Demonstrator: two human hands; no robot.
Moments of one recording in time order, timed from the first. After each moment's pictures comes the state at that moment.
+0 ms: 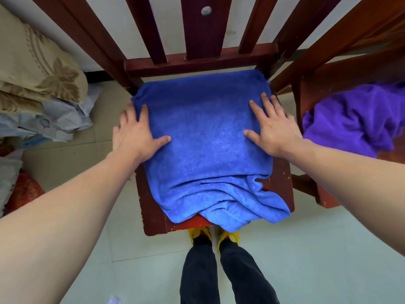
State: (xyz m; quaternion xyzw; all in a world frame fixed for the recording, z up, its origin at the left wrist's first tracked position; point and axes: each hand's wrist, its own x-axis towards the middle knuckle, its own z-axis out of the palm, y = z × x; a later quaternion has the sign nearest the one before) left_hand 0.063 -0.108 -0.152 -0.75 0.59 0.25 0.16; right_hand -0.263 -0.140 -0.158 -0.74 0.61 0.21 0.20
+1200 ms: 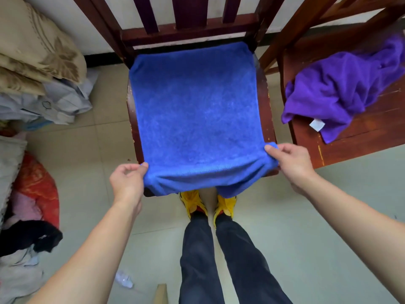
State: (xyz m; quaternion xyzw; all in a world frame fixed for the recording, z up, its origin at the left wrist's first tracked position) left_hand 0.034 0.069 -0.121 -0.85 0.05 0.43 -0.30; right_hand -0.309 0.020 -0.117 -0.31 0.79 -0.18 0.50
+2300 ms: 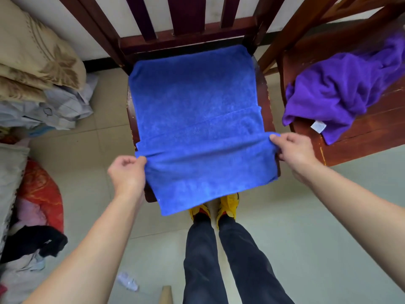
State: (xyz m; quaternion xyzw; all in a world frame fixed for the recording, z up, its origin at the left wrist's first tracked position) left_hand 0.029 0.032 -0.108 -0.86 0.09 0.40 -0.31; right_hand -0.306 -0.016 -0.115 -0.29 0.81 -0.20 0.48
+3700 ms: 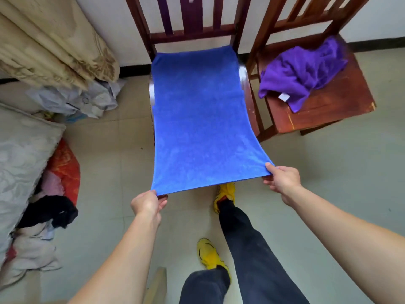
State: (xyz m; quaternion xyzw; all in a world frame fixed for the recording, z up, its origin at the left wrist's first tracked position) left_hand -0.020 0.280 -0.032 -0.81 -0.13 0.46 -0.34; right_hand -0.332 0.218 -0.027 -0.17 0.82 -0.19 0.51
